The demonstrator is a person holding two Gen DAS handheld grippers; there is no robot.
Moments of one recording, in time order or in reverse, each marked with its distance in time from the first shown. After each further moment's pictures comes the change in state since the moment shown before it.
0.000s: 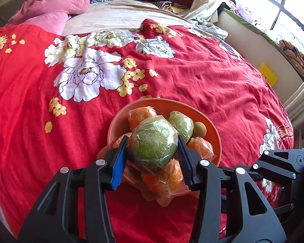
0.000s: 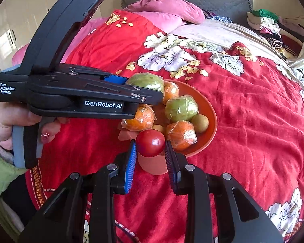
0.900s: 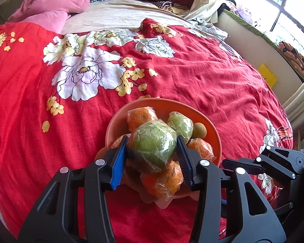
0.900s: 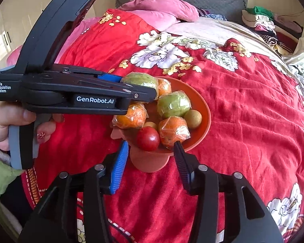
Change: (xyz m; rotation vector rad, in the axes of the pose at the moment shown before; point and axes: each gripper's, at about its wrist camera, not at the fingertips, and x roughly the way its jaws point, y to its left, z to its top) left arm 0.004 -0.002 0.001 -0.003 0.002 -0.005; right arm -0.001 -0.008 -0.005 0.027 -0.002 -0.034
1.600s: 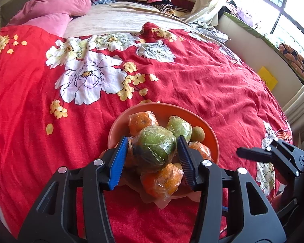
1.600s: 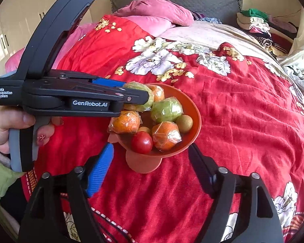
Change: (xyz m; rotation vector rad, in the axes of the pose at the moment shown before) left arm -0.008 0.001 0.002 -0.009 -0.021 0.003; right arm -0.013 -0.002 0.003 0.016 -0.037 -0.035
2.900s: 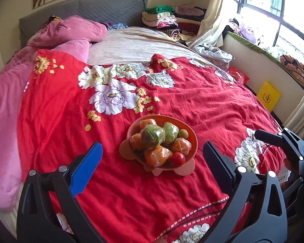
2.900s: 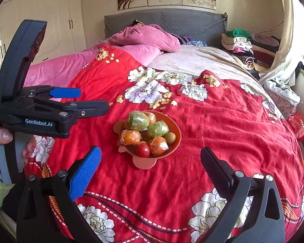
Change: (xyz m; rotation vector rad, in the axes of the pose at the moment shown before) left arm -0.116 -0.026 -0.032 -0.013 -0.173 0.109; right arm -0.098 0.023 -0.011 0.010 -0.175 -0.090
